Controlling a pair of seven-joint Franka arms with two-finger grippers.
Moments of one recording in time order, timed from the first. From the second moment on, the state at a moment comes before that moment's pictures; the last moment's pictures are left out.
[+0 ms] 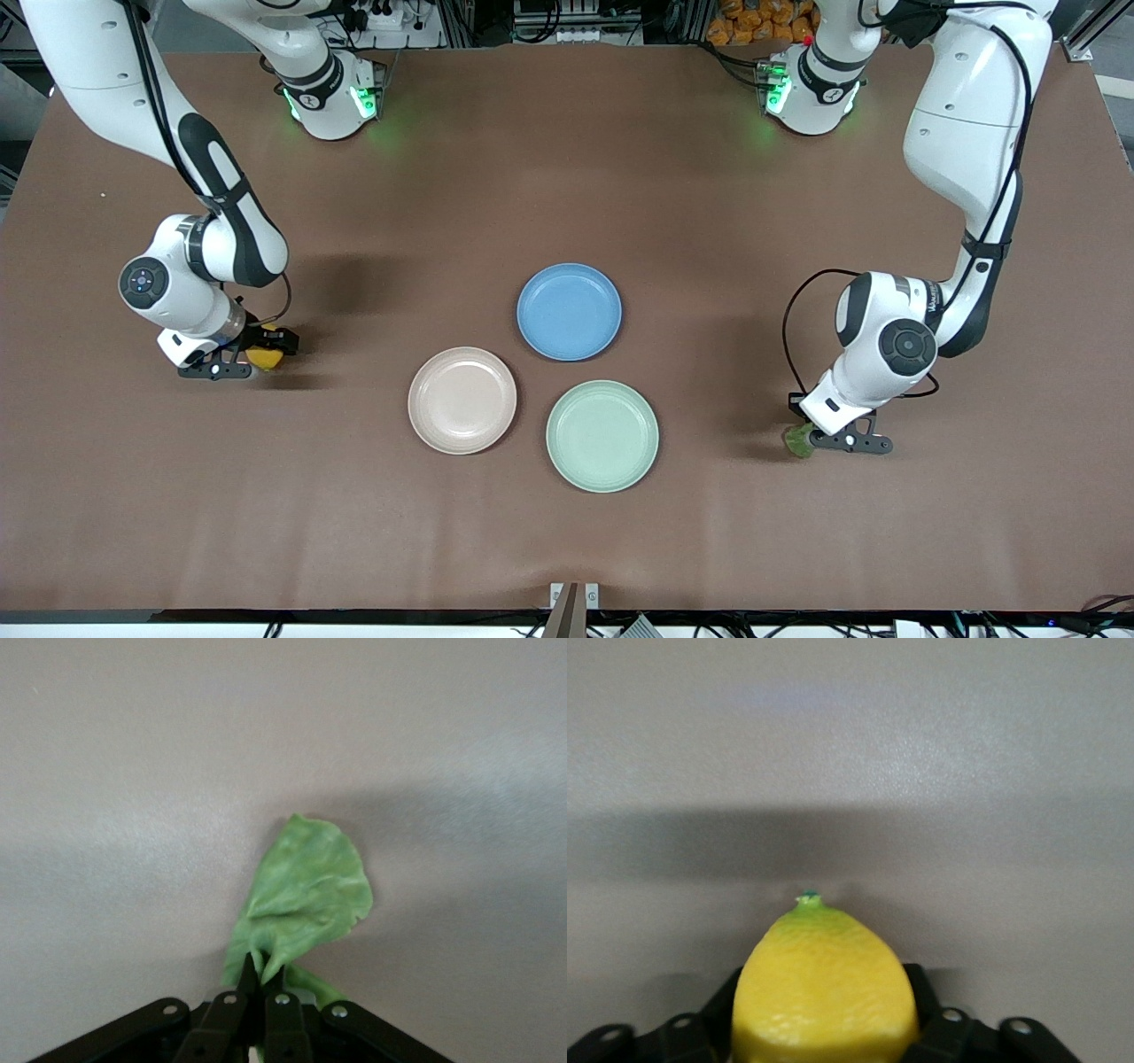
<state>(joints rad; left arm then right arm) -0.11 0.70 -0.06 -1.71 0.12 2.50 -0.12 0.03 0.48 -0.11 -2.18 0.07 2.65 -0.12</state>
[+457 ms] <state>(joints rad) -0.13 0.60 -0.13 -1.75 0.13 2.49 -0.12 0.03 0.48 -0.12 -2.16 0.07 2.61 -0.12</state>
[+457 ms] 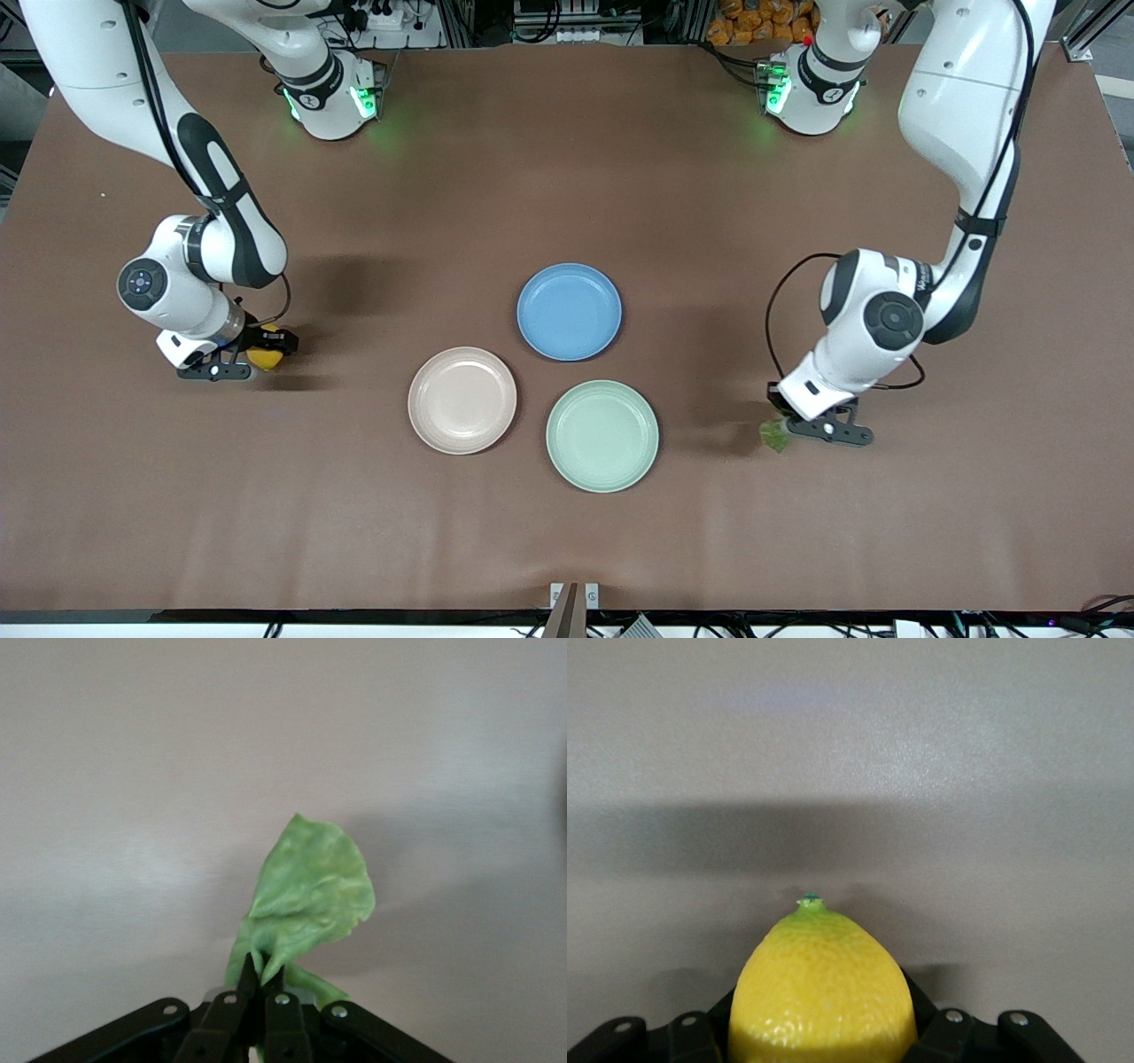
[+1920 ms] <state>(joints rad) -0.29 0.82 -0.31 -1.59 0.13 2.96 -0.14 0.19 0.54 -0.11 -1.80 0.21 2.44 -0.11</state>
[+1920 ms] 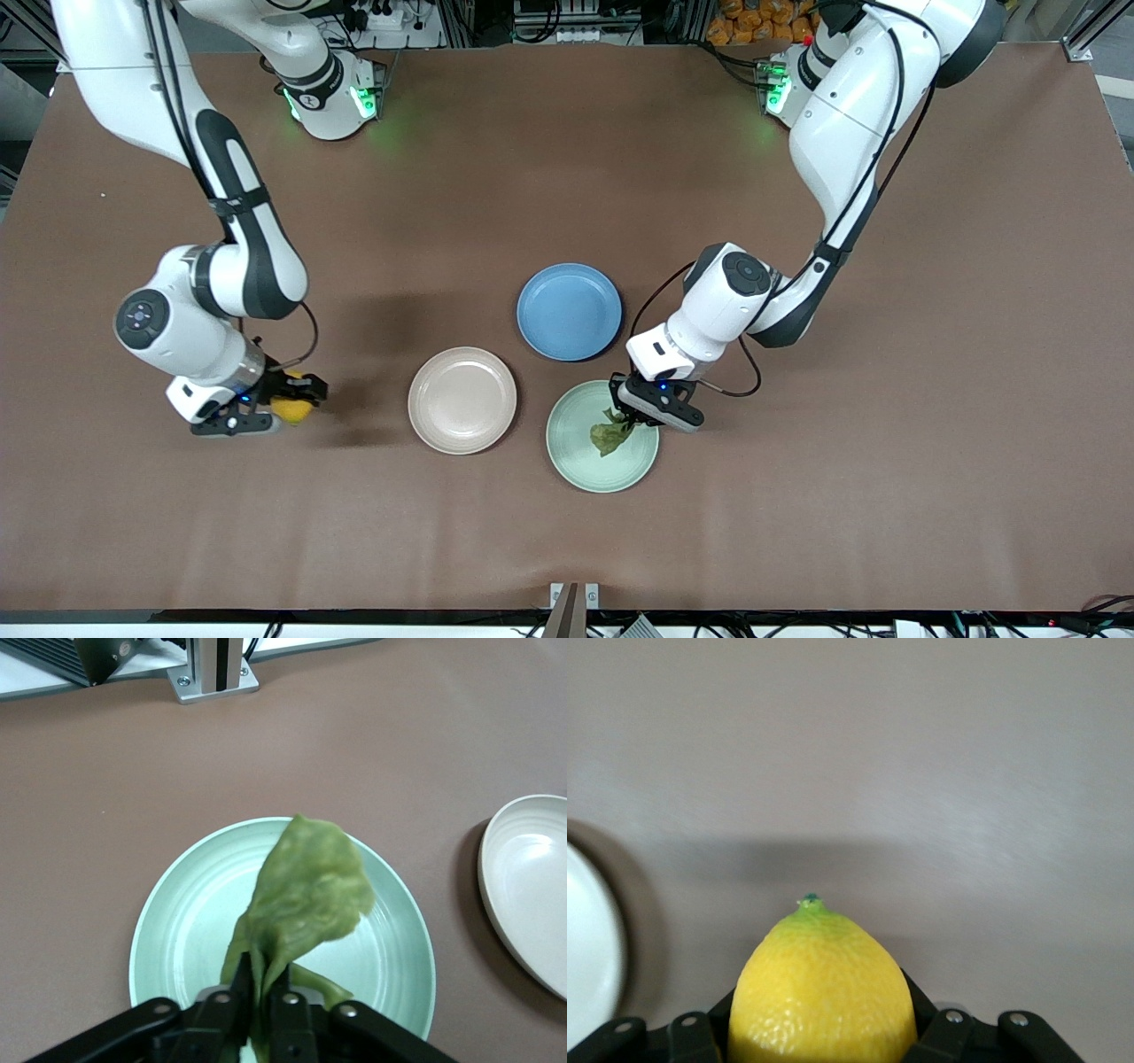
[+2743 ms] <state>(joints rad) -0.28 0.79 -0.31 -1.56 0.13 2.85 -0.12 0.31 0.69 -0.11 -1.57 0.25 2.44 0.06</state>
